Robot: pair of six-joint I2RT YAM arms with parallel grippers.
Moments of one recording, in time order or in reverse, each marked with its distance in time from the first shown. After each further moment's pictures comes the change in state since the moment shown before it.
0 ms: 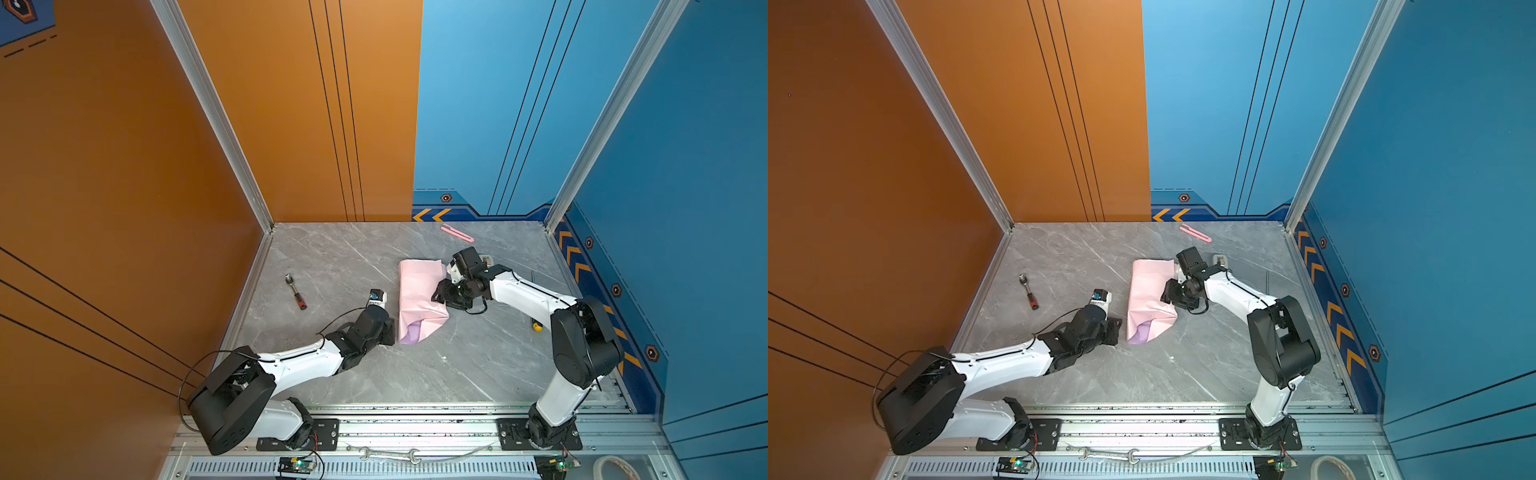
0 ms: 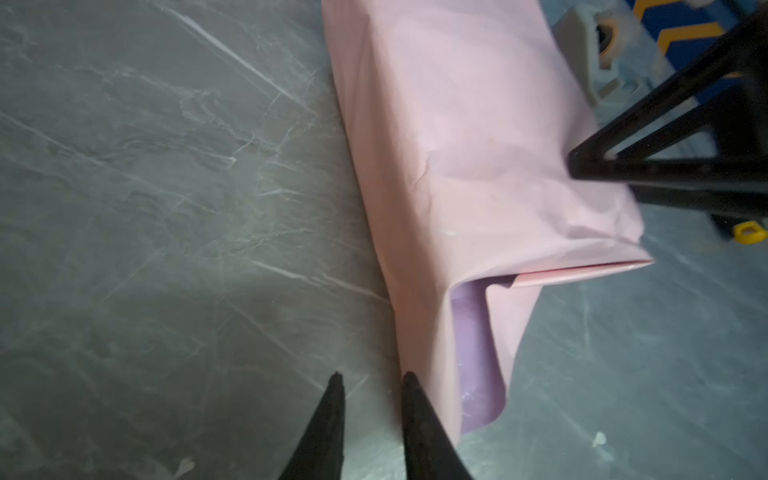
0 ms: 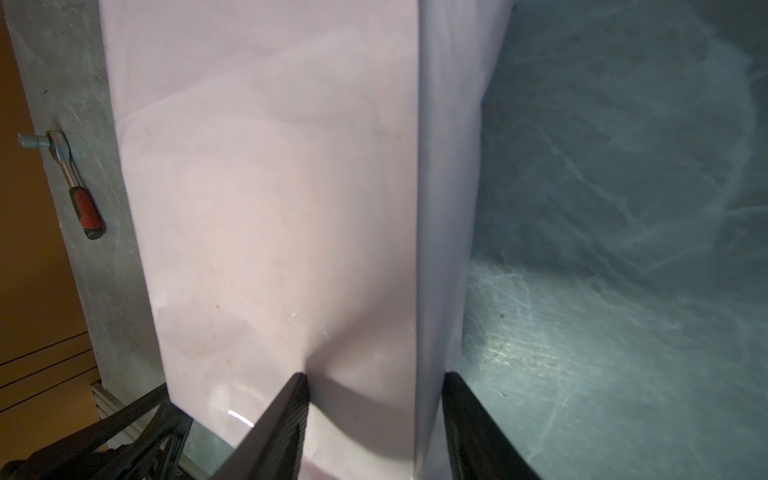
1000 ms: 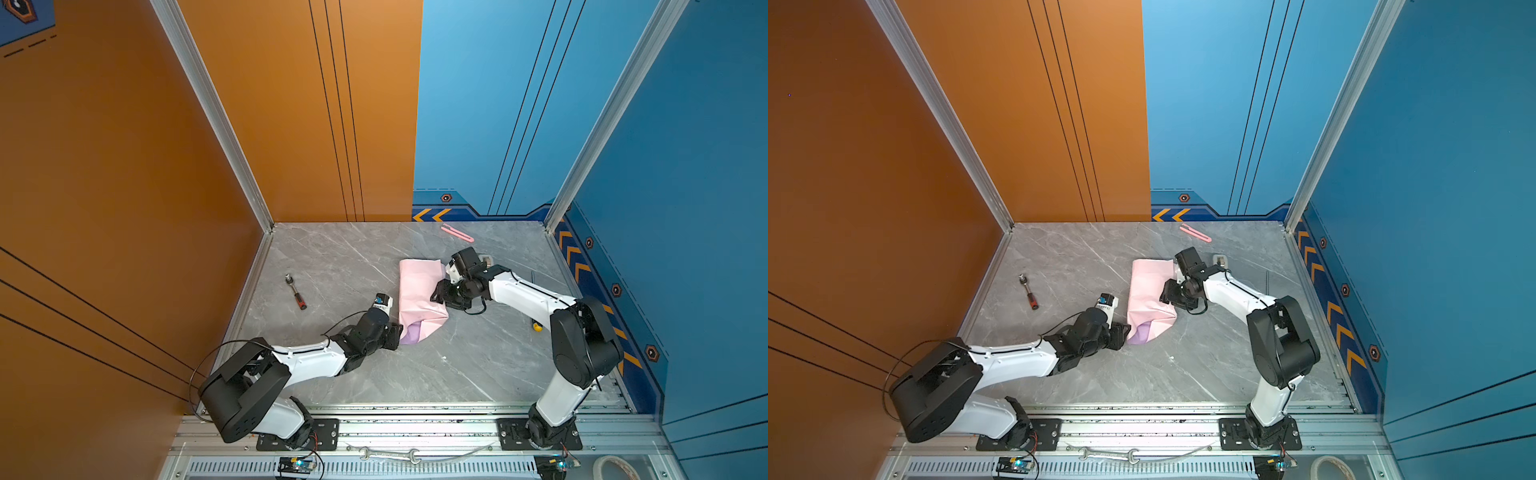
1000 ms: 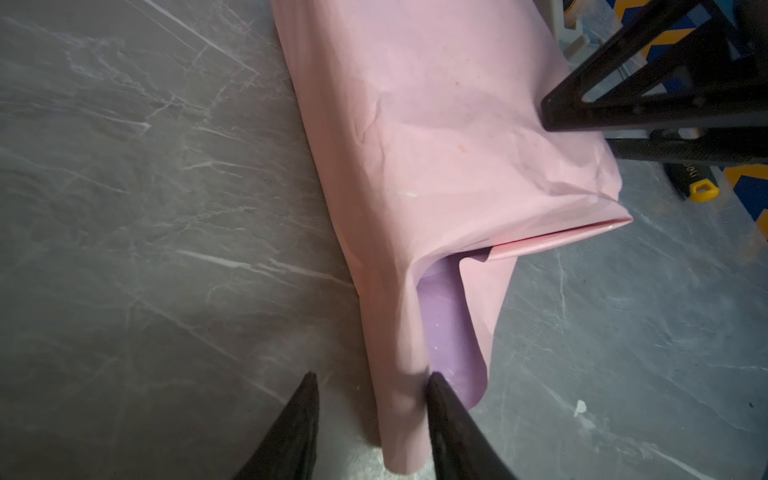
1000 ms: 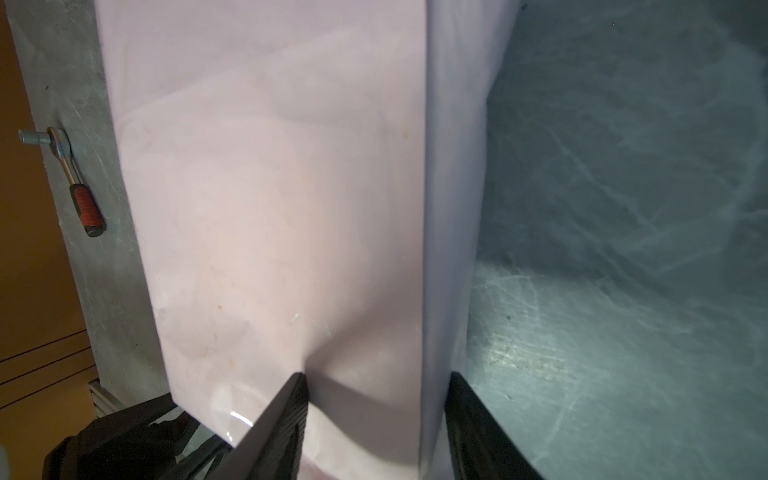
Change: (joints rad) left arm -0.013 0.083 -0.027 0.158 0.123 0.033; right arm 0.009 0.000 0.000 0.007 0.004 0.000
